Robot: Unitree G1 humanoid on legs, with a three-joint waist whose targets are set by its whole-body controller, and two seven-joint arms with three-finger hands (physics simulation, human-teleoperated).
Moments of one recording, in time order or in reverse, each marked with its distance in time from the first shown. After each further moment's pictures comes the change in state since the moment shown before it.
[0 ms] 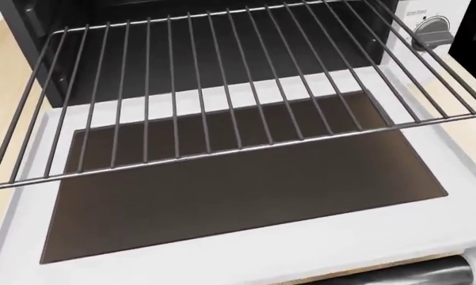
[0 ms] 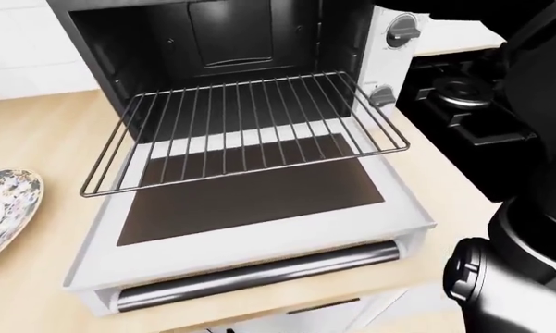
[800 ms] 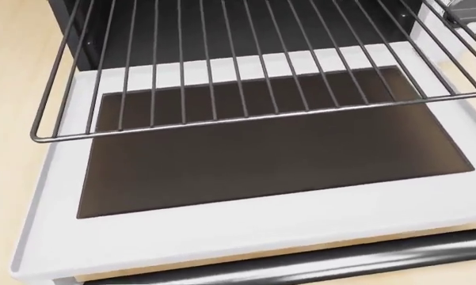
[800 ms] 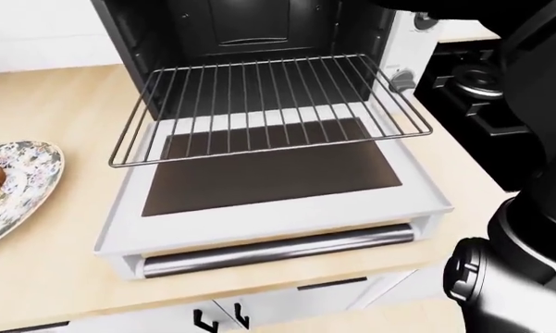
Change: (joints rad) left arm 0.403 0.654 -0.157 0.693 0.901 -0.860 -1.224; right arm -0.001 0.000 0.004 -0.004 0.018 -0.005 -0.013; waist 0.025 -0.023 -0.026
